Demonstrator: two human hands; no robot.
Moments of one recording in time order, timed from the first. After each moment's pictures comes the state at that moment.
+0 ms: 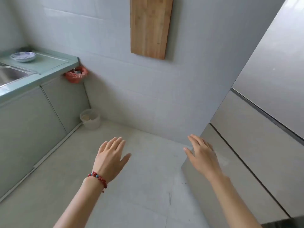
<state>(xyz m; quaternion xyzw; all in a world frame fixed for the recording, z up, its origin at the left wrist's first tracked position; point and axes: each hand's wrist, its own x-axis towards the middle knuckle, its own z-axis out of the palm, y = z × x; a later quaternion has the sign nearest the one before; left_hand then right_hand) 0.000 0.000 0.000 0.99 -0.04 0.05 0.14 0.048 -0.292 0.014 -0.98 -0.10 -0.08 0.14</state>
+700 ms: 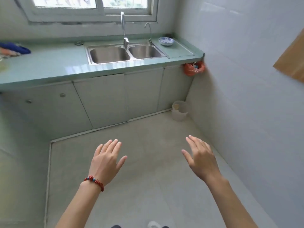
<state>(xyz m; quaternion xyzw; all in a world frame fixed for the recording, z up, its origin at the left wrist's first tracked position) -0.147 0.135 -0.031 0.90 0.42 0.04 0.12 0.094 -0.027 -0.017 -0.84 -0.51 -0.03 0.16</state>
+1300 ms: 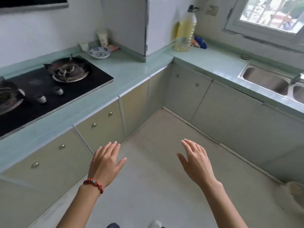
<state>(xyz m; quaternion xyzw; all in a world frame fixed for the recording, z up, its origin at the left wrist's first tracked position) -0.293 -0.097 -0.035 0.55 0.82 0.10 0.11 -0.045 0.038 -0.027 -0.45 -0.88 0.09 0.13</state>
